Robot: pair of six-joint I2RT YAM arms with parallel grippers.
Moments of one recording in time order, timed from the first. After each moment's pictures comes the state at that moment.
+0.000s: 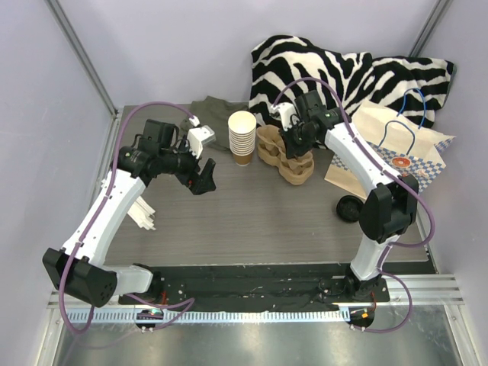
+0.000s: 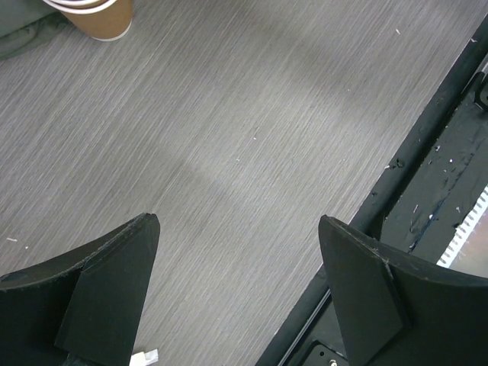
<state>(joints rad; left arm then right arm) -0.35 1.29 1.36 -0.92 0.54 0.32 0.38 1.79 1.71 -0.92 -0.22 -0.31</state>
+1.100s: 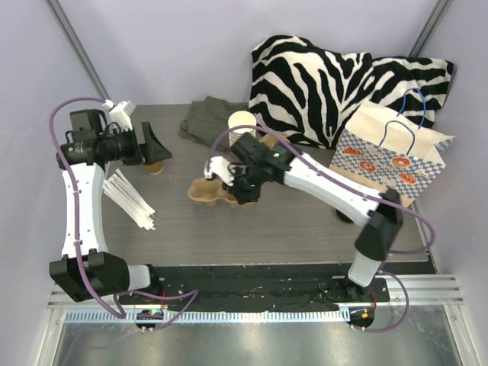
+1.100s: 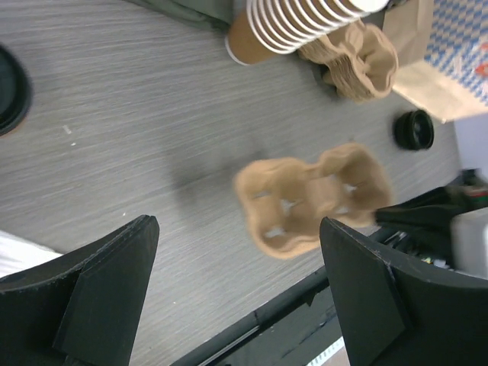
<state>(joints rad) 0.19 1.31 1.47 -0.97 0.73 0.01 0.89 1.69 1.67 -1.01 -0.28 -0.47</state>
